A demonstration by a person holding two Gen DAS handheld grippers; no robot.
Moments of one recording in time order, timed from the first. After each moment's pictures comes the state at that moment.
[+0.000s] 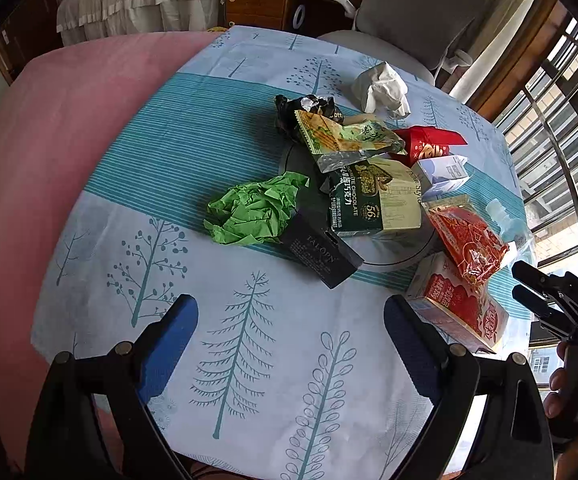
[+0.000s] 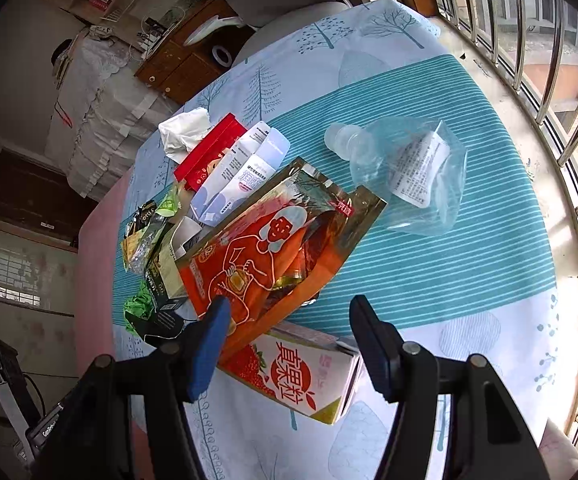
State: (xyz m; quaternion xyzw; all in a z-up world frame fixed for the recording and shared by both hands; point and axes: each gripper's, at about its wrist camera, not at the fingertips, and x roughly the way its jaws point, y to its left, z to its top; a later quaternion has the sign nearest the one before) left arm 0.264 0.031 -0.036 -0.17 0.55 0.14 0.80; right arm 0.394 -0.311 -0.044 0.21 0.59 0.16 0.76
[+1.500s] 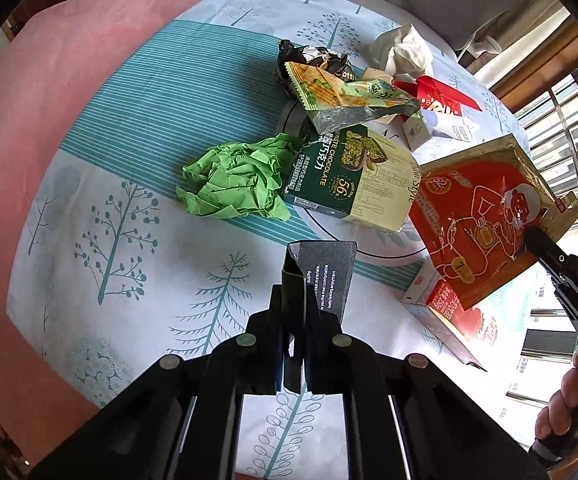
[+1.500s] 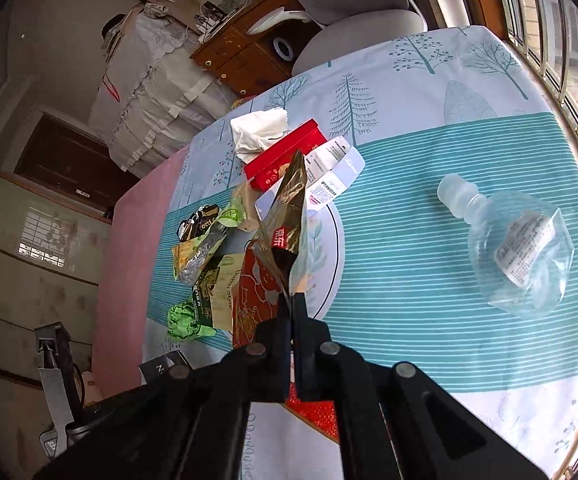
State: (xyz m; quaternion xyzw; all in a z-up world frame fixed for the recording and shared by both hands) left arm 0.286 0.023 -0.068 -0.22 0.60 0.13 0.76; right arm 0.424 -0.262 -0.010 0.18 0.57 0.26 0.76
